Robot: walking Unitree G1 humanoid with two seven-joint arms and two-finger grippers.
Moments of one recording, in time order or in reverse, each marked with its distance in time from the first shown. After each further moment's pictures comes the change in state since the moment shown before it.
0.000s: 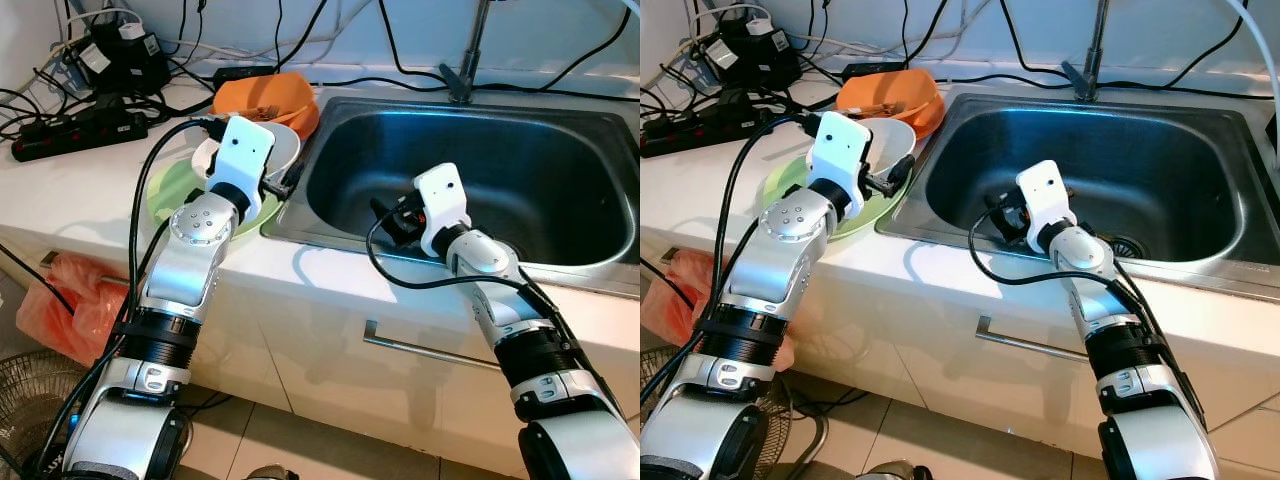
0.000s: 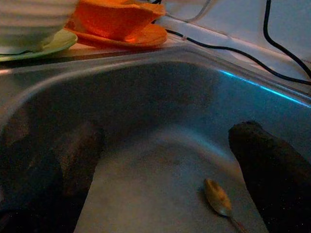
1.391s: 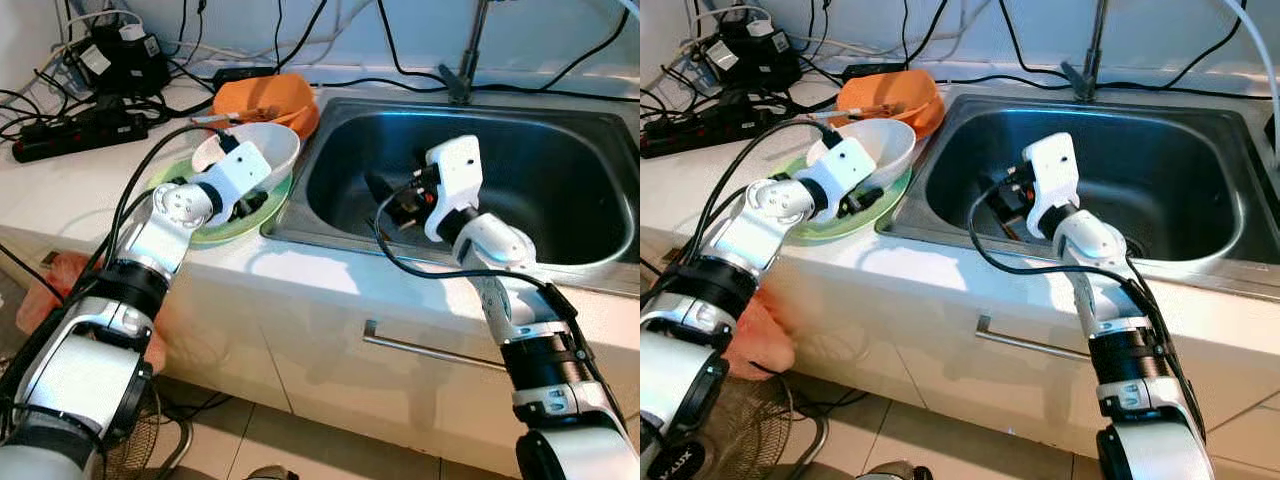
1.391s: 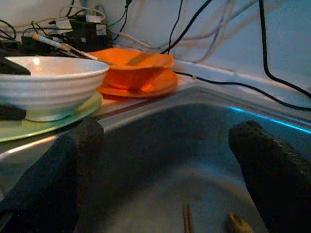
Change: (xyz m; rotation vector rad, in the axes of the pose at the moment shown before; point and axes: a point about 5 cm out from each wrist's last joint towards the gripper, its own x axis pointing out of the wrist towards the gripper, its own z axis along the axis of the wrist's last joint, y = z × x) left arm 0.012 0.038 -0.032 0.397 0.257 -0.186; right arm -0.009 0.000 0.036 0.124 -0.129 0.051
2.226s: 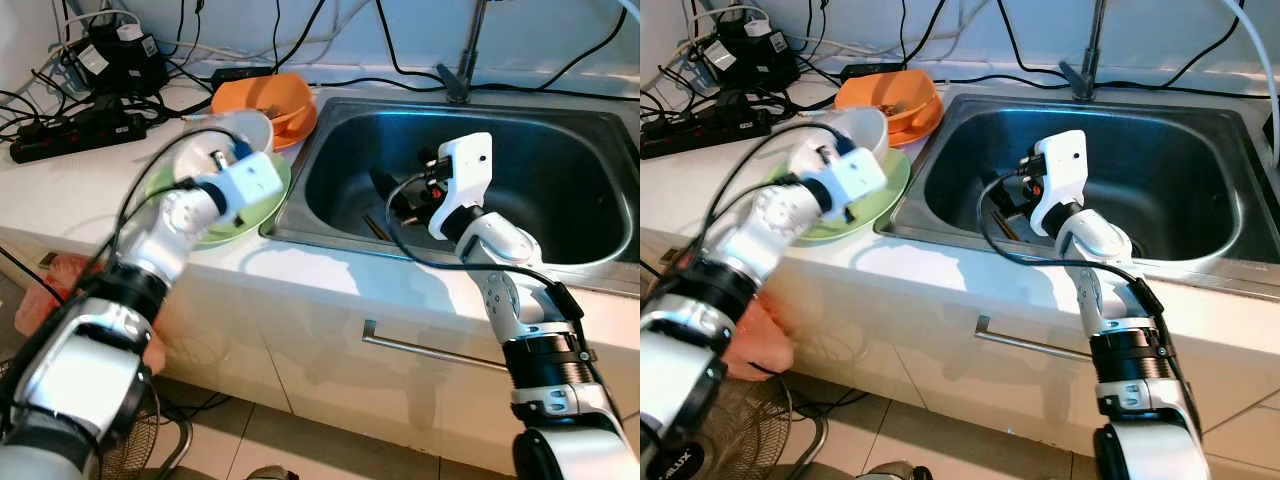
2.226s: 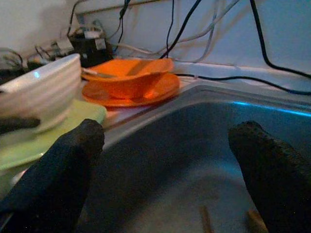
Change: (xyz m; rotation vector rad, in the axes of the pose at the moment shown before) left arm 0.002 -0.012 0.007 0.231 -0.123 0.063; right arm -0.001 -0.003 0.004 0.162 -0.025 -0.012
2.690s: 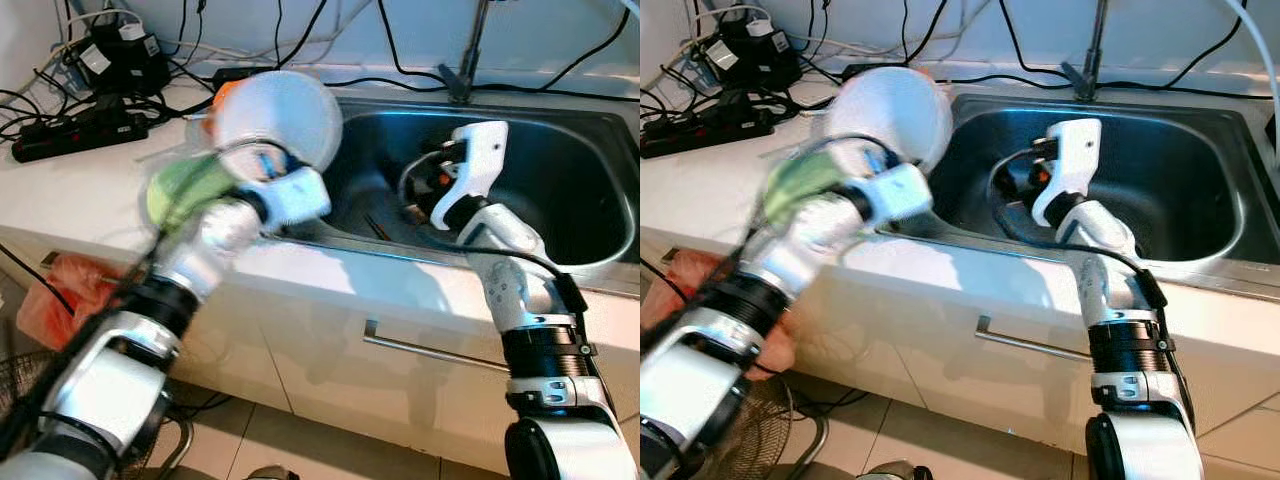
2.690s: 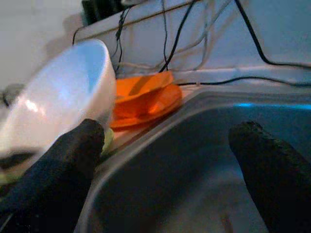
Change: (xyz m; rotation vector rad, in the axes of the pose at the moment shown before) left arm 0.013 -0.037 0.046 0.122 -0.202 -0.035; right arm 0.003 -0.004 0.009 0.178 -0.046 -0.018
